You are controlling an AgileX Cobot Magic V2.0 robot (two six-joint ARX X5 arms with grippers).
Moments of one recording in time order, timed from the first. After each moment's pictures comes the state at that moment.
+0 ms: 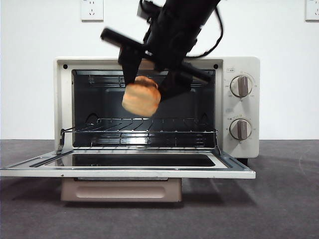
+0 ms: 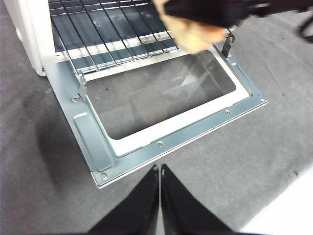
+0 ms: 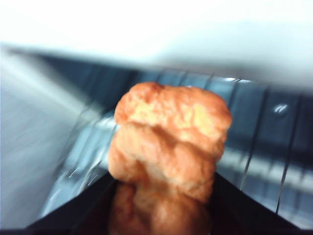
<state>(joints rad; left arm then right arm) -0.38 0.58 0.68 -0.77 0.31 -0.10 0.82 1.67 1.17 -0.16 0.14 0.58</state>
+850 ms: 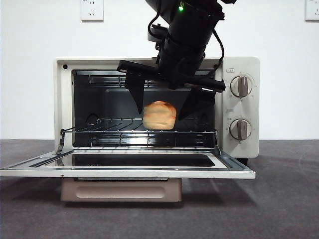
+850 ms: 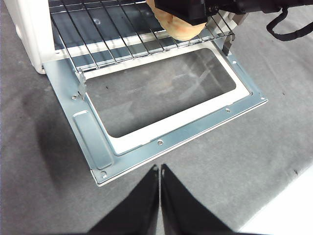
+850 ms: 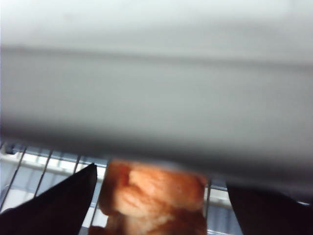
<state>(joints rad) -0.38 0.58 0.68 -0.77 0.31 -0.10 0.78 1.73 1.18 -0.17 0.31 0.58</state>
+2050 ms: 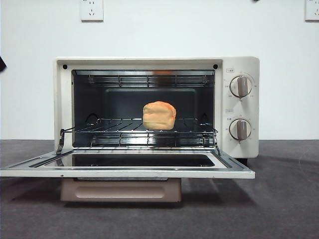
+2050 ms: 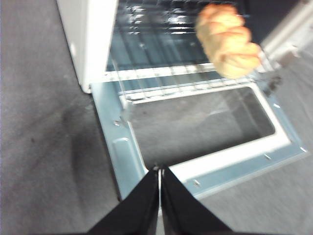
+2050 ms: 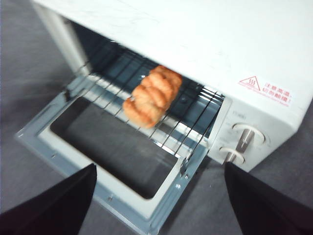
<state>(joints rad) -0.25 0.71 0.65 -0.58 0.30 -0.17 0.75 1.00 1.18 -0.81 0.10 0.17</state>
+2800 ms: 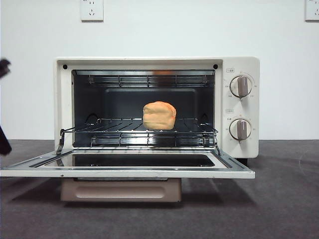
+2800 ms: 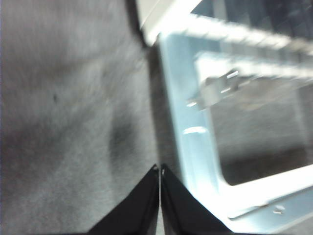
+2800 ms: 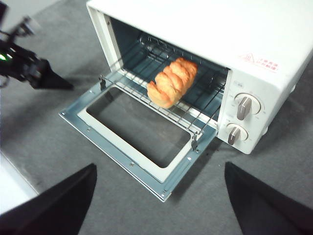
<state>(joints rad) -0.06 1.15 0.54 -0.30 0.44 -0.17 0.74 0.67 1.09 -0.94 -0.01 0.14</state>
